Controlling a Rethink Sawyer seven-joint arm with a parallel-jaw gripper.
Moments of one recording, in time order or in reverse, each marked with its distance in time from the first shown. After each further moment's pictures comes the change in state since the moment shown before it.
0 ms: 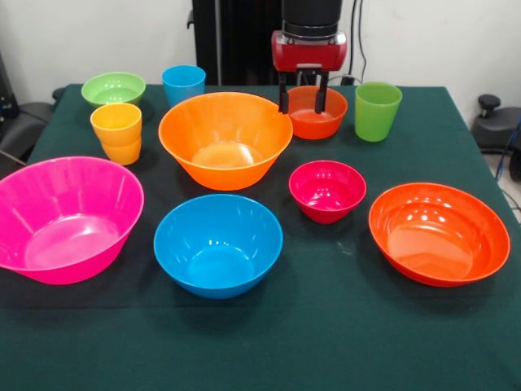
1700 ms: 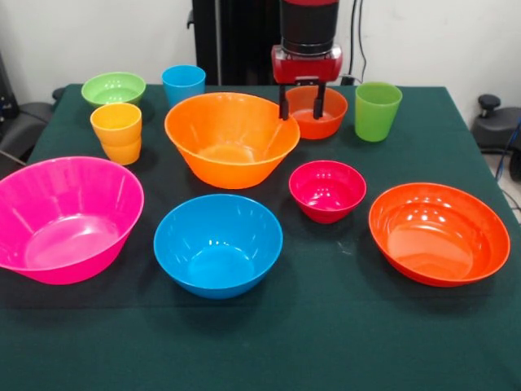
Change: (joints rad) arm -0.015 0.106 -0.001 -0.001 -0.015 -0.008 0.000
